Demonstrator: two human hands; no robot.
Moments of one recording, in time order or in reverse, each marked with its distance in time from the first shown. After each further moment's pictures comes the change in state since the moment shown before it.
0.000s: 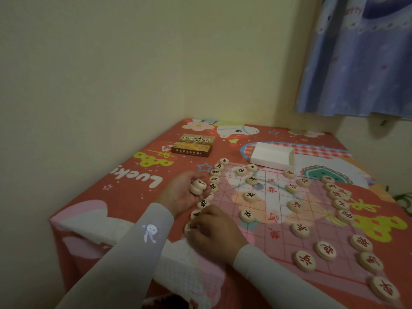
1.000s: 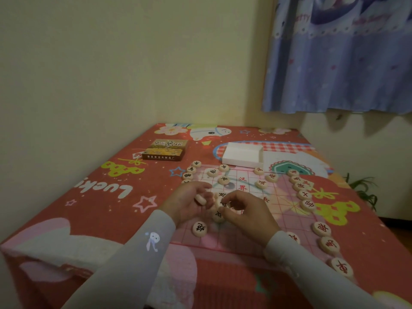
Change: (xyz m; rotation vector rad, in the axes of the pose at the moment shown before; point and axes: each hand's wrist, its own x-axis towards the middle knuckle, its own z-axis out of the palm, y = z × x) left_hand 0.019 -0.044 0.057 0.173 -0.124 -0.100; right_hand -0.034 0.060 -0.101 0.197 0.254 0.283
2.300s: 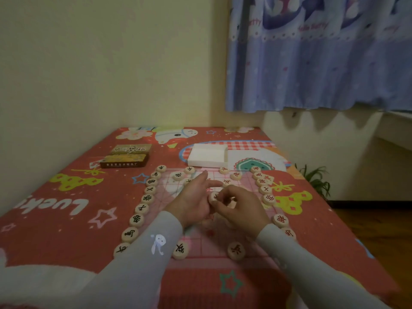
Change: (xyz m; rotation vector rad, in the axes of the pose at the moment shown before) left_hand 0.005 -0.019 0.094 0.009 -0.314 -0.052; right_hand -0.007 0.024 -0.052 -0.190 0.138 0.043
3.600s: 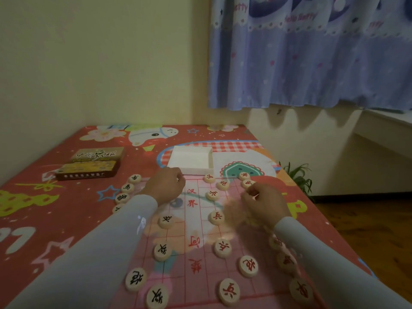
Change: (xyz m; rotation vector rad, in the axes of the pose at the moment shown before) left_hand 0.104 0.061 -0.055 1.623 0.353 0.504; right_hand 0.064 0.091 -0.040 -0.320 0.080 0.379
